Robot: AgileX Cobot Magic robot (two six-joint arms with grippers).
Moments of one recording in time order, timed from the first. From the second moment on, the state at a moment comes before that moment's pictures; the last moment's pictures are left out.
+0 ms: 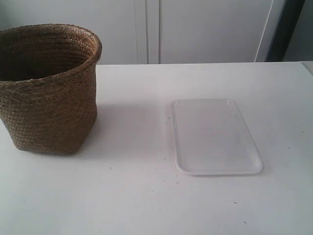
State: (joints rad) left arm -0.01 0.00 0.03 -0.14 -0.10 -0.41; right arm -0.23 0.00 0.00 0.14 0.36 -0.10
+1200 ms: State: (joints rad) left arm -0.01 0.78 -0.71 0.58 0.07 0.39; right arm -0.23 0.00 0.00 0.14 0.36 -0.10
